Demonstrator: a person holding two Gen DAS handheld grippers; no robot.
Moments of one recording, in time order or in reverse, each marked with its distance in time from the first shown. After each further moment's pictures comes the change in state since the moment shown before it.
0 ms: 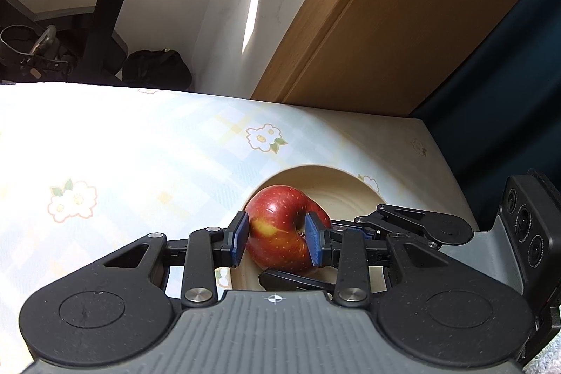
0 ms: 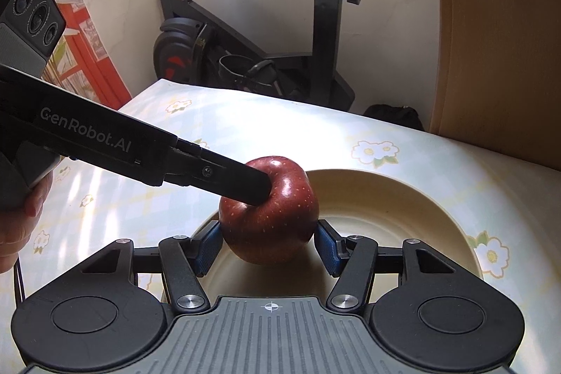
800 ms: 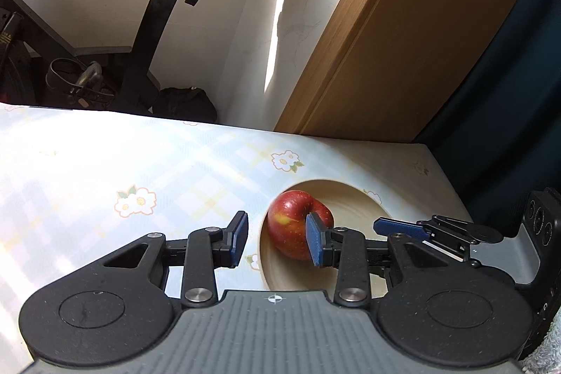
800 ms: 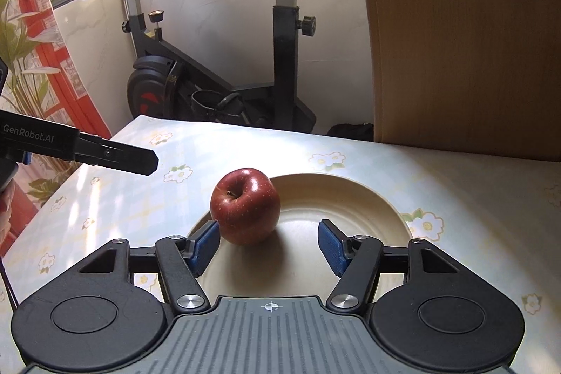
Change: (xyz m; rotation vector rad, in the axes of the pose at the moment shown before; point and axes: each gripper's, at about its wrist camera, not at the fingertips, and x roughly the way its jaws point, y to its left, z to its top) left arm -0.081 -0.010 -0.030 0.025 -0.143 0.100; right arm -0.082 0.002 -0.027 0.103 -0.132 -0.116
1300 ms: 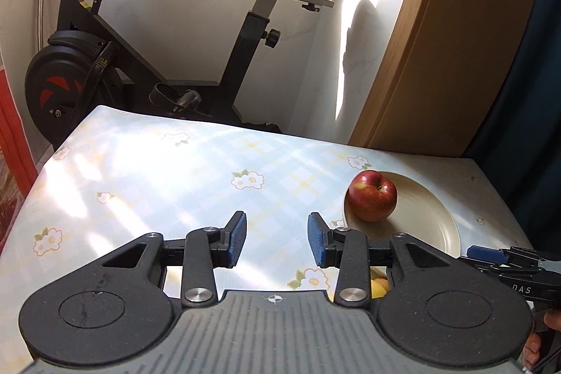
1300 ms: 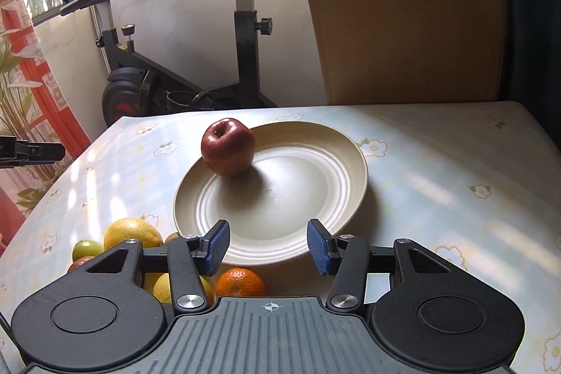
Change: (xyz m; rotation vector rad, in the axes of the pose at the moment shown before) left arm -0.091 0.009 -0.064 -0.015 -0.160 0.241; right arm -0.055 0.011 -0.071 0.107 -0.014 -0.114
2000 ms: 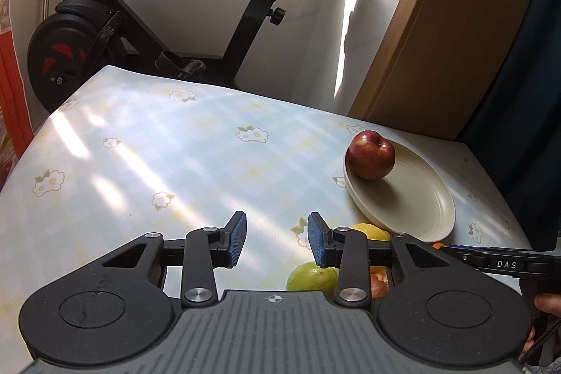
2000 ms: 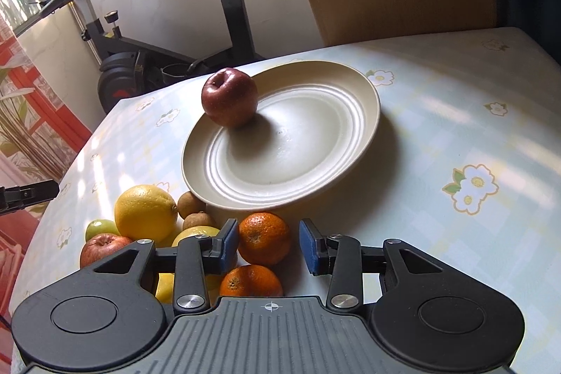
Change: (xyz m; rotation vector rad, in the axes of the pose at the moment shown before) left arm -0.007 0.019 -0.035 -0.050 0.045 -0.045; right arm 0.016 -0.004 -0.017 0.160 0.123 0.065
